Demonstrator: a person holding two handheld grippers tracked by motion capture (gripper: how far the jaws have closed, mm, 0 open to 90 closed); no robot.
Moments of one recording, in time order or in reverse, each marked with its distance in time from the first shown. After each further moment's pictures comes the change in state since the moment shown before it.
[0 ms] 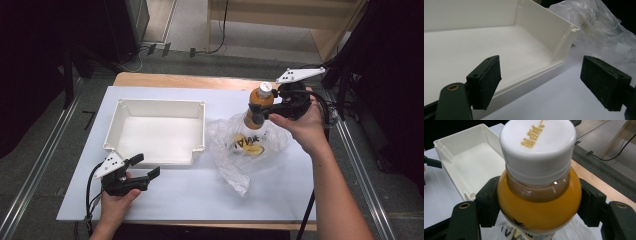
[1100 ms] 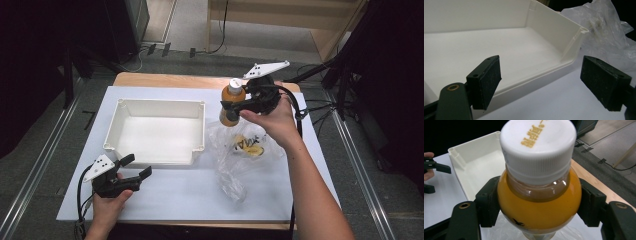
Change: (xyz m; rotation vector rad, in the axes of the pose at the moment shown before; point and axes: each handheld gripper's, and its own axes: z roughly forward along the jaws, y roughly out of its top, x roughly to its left) left arm 0.010 -0.003 -0.018 -0.022 0.055 -0.009; right arm 0.035 0.033 0.045 -0.003 0.069 -0.050
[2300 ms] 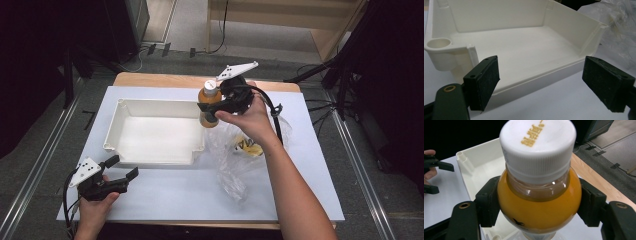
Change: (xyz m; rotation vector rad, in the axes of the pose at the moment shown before) left arm 0.019 -0.007 -0.022 -0.020 0.079 0.034; right arm 0.024 0.017 0.048 0.006 0.059 -0.029
